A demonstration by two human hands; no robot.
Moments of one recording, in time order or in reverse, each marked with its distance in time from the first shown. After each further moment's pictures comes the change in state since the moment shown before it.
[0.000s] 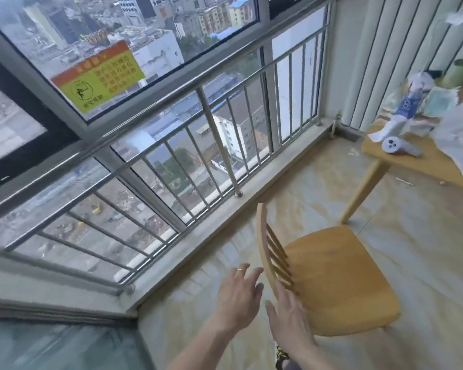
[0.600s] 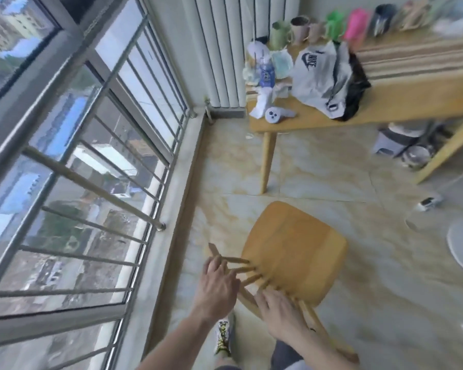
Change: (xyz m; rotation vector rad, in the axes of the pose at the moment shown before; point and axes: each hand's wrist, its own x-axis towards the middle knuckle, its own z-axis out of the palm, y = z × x) left_hand 0.209 -0.030 -0.031 0.459 -0.176 0.746; right_hand 0.102 -0.045 -0.015 0.149 0.069 0.416
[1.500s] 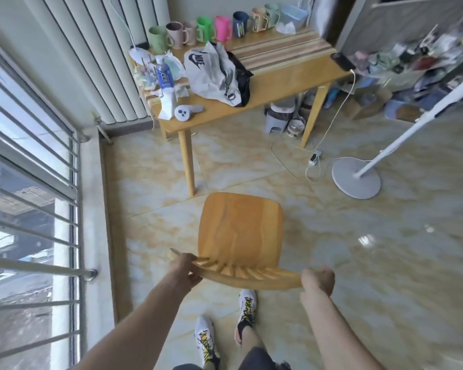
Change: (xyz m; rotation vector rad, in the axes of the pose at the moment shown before) left_hand 0.051 -0.037 -0.004 -1.540 -0.387 -0.911; right_hand -0.057 0.030 0.019 1.321 1.131 1.220
